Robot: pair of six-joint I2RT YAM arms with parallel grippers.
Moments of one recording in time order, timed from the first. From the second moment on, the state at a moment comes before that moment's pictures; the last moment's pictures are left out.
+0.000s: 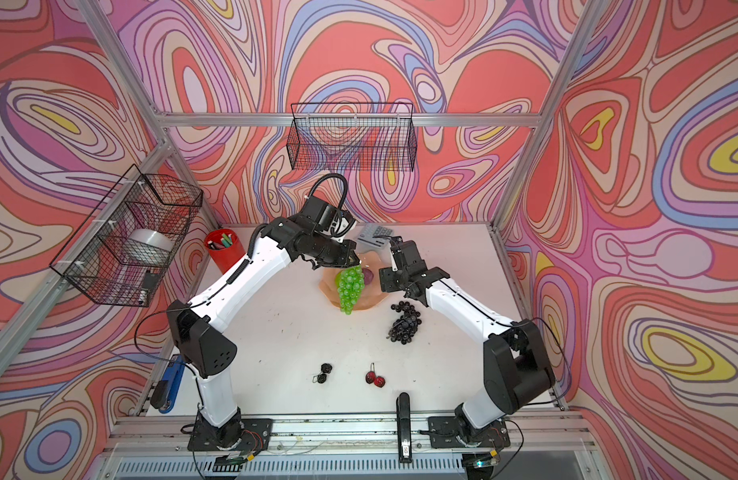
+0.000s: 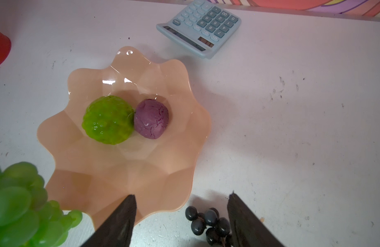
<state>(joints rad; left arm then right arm) -0.60 1.90 1.99 -1.01 0.35 -0.40 0.44 1.55 1.16 -0.41 0.06 0.21</state>
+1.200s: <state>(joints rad) -0.59 1.91 1.82 -0.93 0.35 -0.41 0.44 1.55 1.13 -0.41 0.08 0.20</state>
